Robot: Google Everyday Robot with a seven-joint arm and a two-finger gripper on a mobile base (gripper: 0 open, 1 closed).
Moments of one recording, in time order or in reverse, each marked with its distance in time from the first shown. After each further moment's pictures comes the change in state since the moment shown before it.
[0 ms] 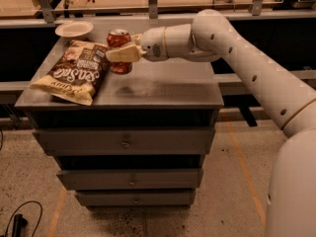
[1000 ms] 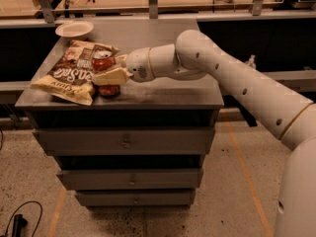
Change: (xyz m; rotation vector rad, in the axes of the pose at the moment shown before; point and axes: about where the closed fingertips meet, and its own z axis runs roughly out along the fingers) arm 0.042 0.045 0.042 -0.068 0.036 -0.007
